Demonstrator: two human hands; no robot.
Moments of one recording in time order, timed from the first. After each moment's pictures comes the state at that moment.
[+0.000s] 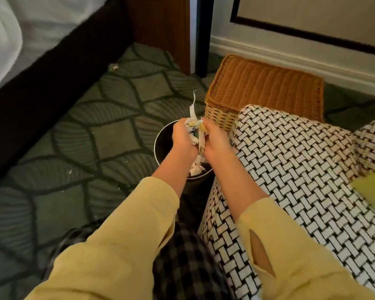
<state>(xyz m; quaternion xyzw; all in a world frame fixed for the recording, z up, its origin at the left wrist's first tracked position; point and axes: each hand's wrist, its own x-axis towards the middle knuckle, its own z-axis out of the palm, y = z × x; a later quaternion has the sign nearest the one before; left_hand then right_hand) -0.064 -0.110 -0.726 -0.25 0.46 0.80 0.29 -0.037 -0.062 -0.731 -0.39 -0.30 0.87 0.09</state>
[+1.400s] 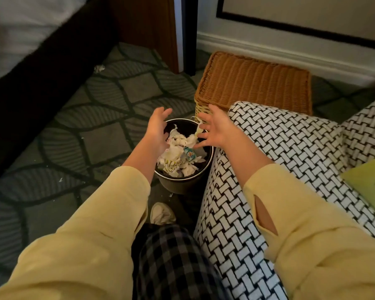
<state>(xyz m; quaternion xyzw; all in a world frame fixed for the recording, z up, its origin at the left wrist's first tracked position) -0.094 -0.137 -0.716 -0.15 0.65 0.65 0.36 -0.045 -0.011 -0.727 -0.40 -0.43 0.81 -0.10</state>
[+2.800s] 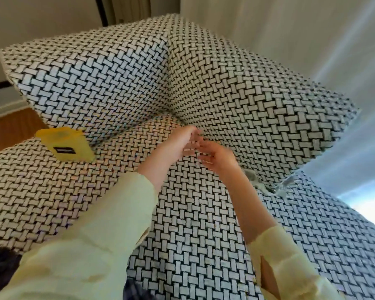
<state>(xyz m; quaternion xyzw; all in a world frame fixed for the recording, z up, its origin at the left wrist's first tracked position) 0.453 0.076 -0.592 0.36 0.60 0.33 0.64 0.562 0.055 -0.622 -0.61 -0.29 0.62 0.40</state>
